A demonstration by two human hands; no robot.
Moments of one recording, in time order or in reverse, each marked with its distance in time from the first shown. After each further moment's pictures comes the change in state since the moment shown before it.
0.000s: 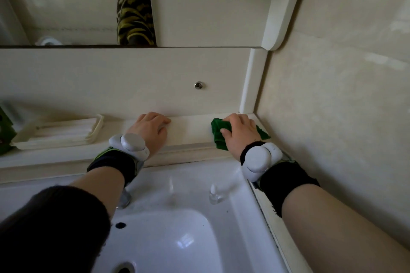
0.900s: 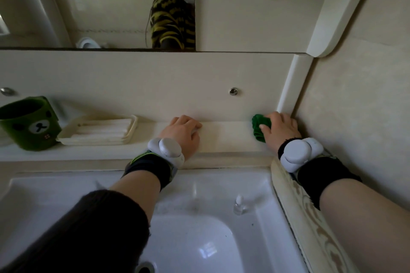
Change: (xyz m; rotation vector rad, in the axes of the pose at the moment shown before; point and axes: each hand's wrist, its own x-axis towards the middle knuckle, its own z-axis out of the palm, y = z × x) left_hand -0.003 0.006 -0.007 0.011 -0.025 -0.012; right_hand 0.045 0.012 -0.001 -0.067 -0.014 0.145
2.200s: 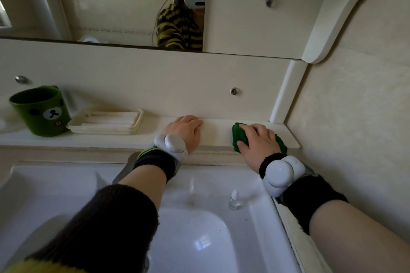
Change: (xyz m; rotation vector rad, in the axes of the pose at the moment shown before) left_hand -0.007 0.004 0.002 0.053 0.003 0.003; right_hand -0.061 -0.034 0.006 -0.063 -0.078 -0.203
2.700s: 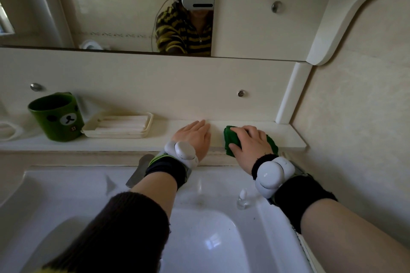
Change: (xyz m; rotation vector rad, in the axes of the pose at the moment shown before) left_hand -0.009 -0.003 0.001 0.053 -0.155 0.020; right_hand -0.005 -0.034 0.010 0.026 0.003 -0.048
